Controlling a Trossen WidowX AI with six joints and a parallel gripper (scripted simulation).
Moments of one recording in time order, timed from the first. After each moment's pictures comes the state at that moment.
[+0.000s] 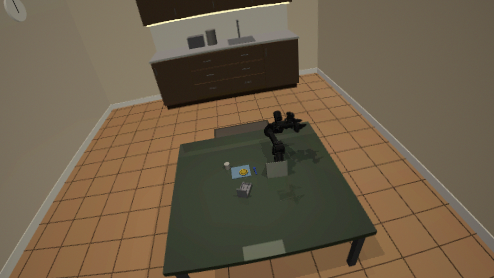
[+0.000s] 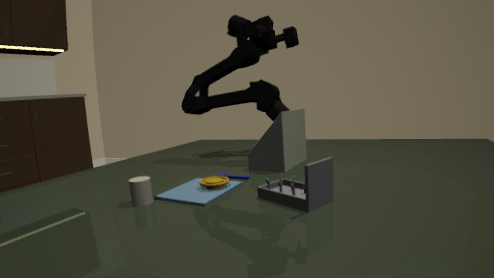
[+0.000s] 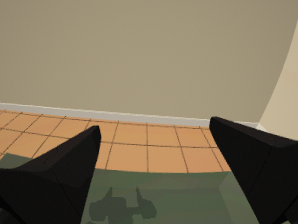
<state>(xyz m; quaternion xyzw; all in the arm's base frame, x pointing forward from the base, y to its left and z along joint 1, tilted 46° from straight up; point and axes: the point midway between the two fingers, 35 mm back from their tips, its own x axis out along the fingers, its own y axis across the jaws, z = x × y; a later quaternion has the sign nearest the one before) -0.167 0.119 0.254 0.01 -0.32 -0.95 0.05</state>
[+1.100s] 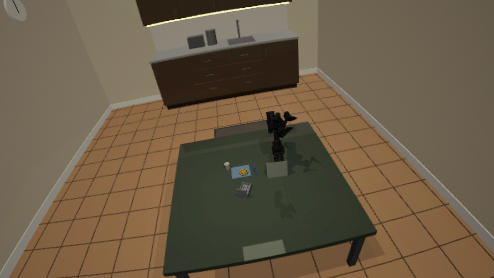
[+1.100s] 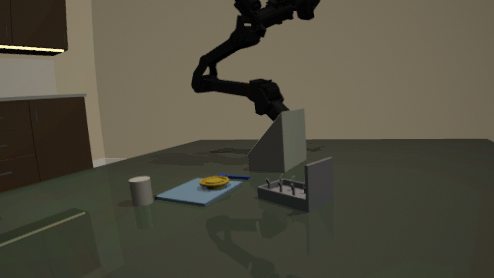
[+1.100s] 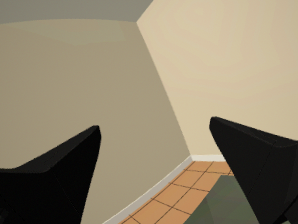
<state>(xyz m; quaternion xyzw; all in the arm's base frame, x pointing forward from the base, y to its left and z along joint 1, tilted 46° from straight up) -0.058 0.287 0.222 -0.13 -0.44 -0.80 -0.38</state>
